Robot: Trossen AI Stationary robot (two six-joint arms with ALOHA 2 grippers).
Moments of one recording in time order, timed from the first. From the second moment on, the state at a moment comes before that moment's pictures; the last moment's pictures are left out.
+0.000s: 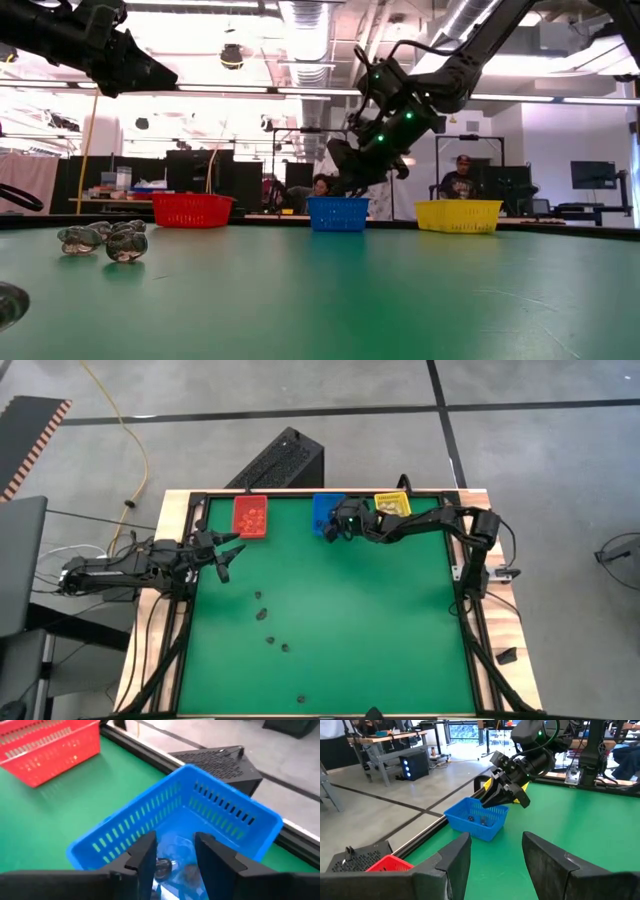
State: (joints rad) left arm 0.04 0.24 0.31 -0.14 -0.50 -0.01; right arm -0.40 1.82 1.00 0.30 0.33 0.26
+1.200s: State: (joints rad) left arm 0.04 0.24 0.31 -0.14 -0.50 0.02; right arm 0.18 1.79 1.11 0.55 0.16 -0.03
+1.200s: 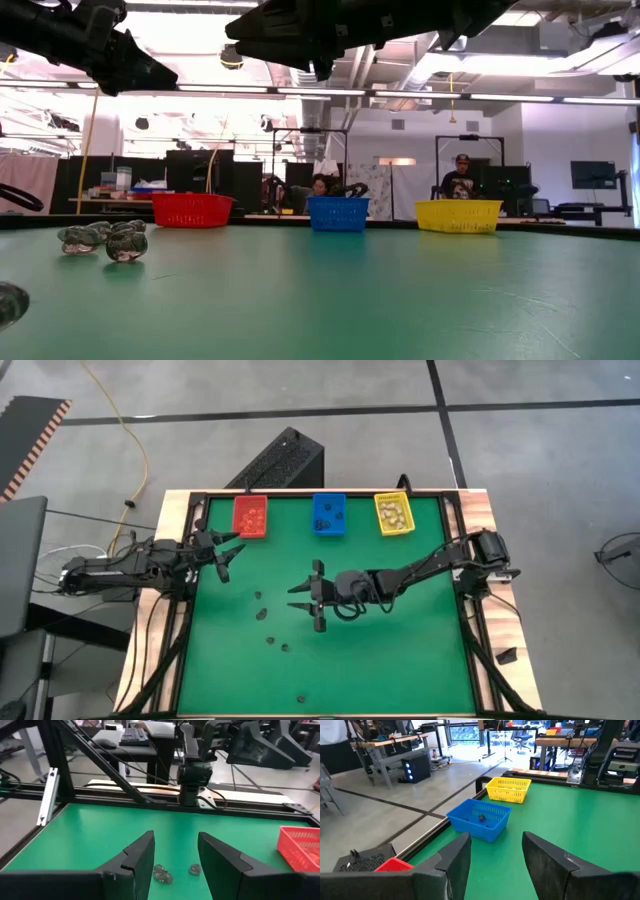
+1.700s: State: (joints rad) left arm 0.04 0.24 0.31 -0.11 -0.51 0.07; right arm 0.18 2.10 1.31 0.72 0.16 -0.08
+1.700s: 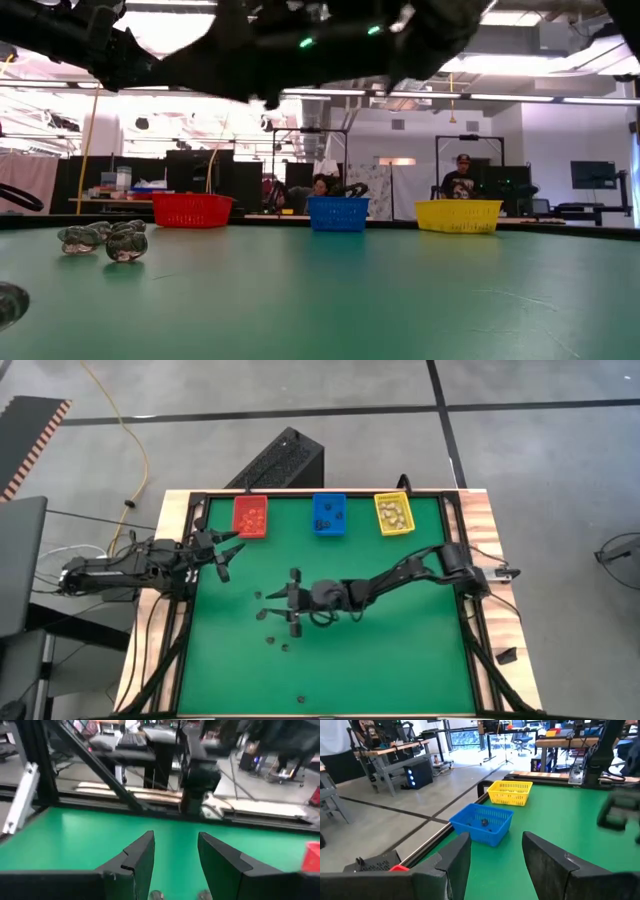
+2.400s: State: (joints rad) left arm 0.04 0.24 0.31 -0.12 -0.51 0.07; right arm 0.14 2.38 1.71 0.35 -0.06 -0.08
